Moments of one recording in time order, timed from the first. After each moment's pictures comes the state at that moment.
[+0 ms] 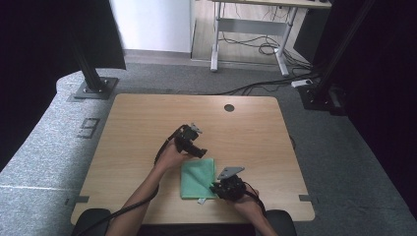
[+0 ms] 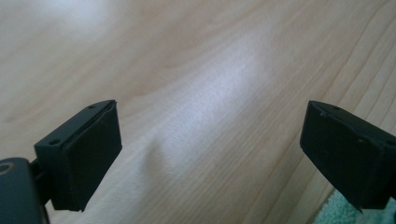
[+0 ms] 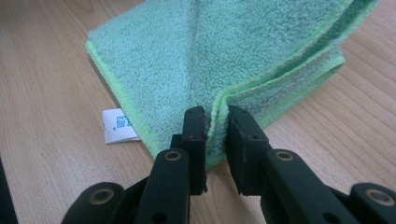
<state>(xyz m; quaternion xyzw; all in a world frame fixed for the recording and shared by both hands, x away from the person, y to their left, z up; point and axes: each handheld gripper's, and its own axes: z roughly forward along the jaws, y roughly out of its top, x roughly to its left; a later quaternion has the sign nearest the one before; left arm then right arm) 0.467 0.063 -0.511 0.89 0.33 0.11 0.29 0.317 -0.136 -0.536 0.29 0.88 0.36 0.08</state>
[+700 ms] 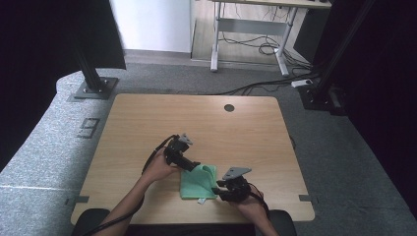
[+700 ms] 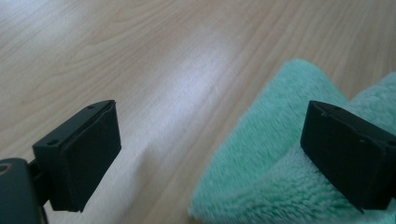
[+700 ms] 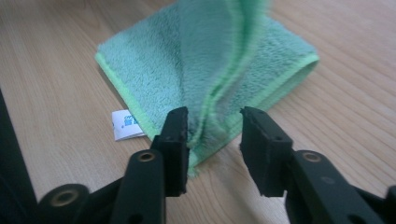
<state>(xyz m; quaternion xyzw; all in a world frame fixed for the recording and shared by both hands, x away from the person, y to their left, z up) 0.416 0.099 -0.500 0.90 0.29 0.06 0.32 0.310 -0.150 -0.527 0.31 0.86 0.39 0.08</state>
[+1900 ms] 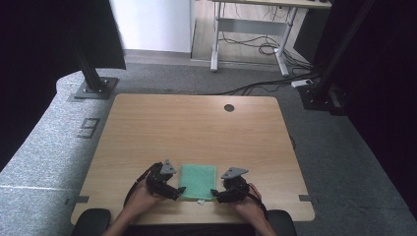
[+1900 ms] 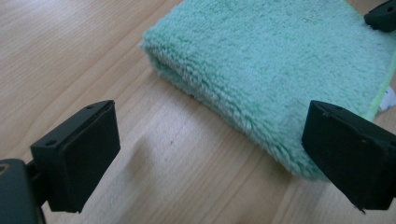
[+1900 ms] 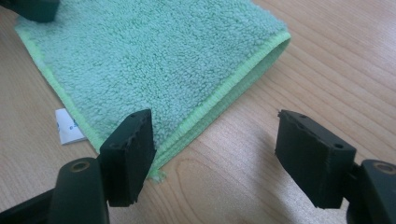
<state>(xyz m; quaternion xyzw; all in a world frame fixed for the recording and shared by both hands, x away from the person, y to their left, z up) 0.328 0.141 -0.527 0.89 0.31 0.11 0.32 0.314 -0.144 -0.540 0.34 0.86 0.35 0.12</state>
